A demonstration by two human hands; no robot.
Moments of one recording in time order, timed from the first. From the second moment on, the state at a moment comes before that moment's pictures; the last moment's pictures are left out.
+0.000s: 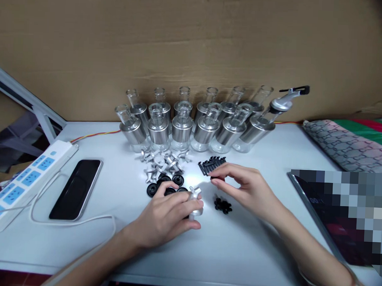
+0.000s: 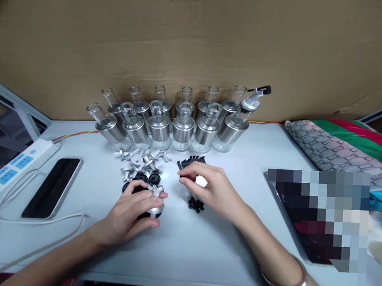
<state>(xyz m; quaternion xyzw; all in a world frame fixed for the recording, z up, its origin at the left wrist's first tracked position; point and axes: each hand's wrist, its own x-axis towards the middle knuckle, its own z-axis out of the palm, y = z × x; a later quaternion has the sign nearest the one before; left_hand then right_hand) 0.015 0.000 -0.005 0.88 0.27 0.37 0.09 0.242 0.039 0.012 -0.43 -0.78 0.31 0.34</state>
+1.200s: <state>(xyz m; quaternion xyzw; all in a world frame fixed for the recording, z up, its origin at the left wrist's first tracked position) 0.017 0.001 -0.008 0.90 0.25 0.37 0.06 0.230 0.021 0.018 -0.35 -0.67 0.50 0.41</state>
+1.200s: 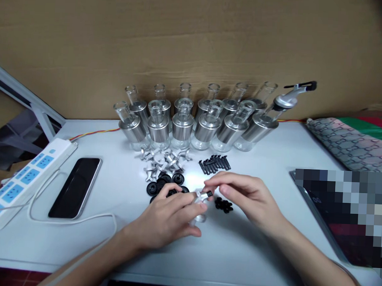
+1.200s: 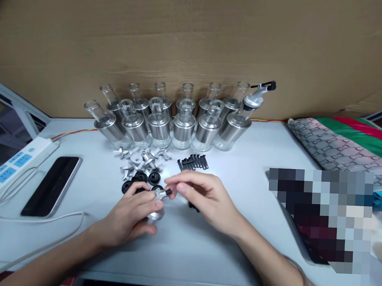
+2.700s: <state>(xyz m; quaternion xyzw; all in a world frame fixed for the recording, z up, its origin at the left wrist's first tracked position) 0.017 -0.001 -0.011 0.91 0.24 0.33 0.08 0.221 0.015 0.008 -0.27 -0.49 0.78 0.28</state>
